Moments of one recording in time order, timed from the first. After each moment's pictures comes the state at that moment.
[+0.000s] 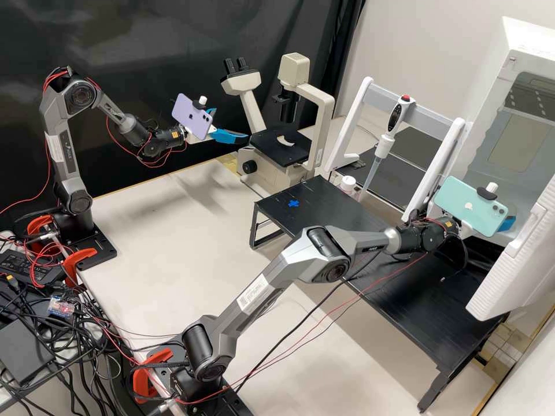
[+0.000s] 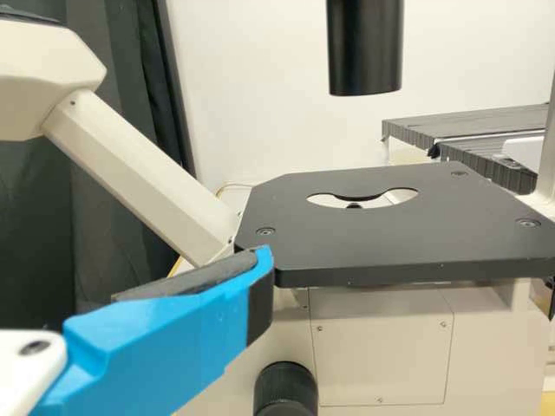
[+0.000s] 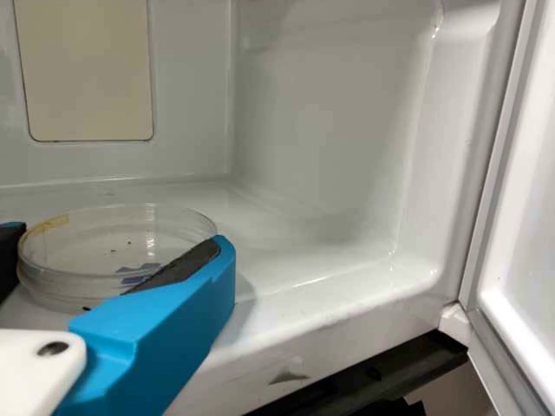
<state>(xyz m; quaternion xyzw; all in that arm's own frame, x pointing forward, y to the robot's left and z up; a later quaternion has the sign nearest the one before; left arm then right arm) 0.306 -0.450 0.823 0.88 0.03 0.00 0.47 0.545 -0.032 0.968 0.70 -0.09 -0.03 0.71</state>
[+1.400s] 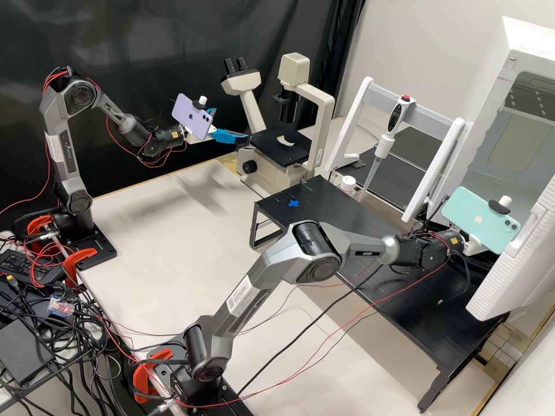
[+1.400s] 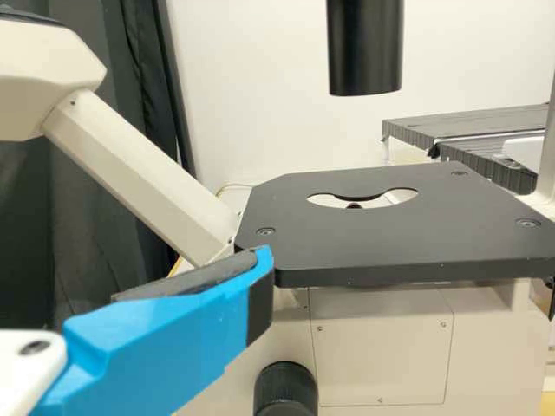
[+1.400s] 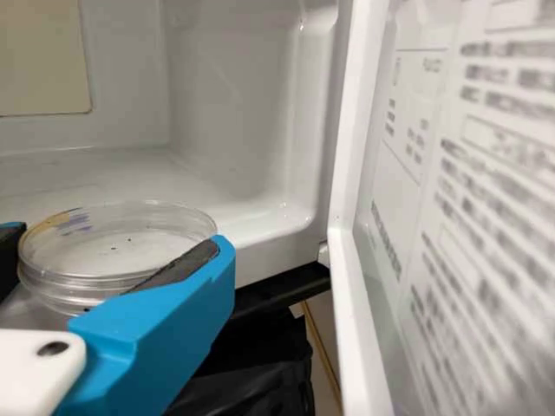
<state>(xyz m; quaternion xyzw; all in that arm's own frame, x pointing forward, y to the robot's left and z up) 0.306 -0.450 0.823 0.88 0.03 0.00 0.47 0.478 -0.043 1.002 0.70 -0.12 -0.01 0.70</state>
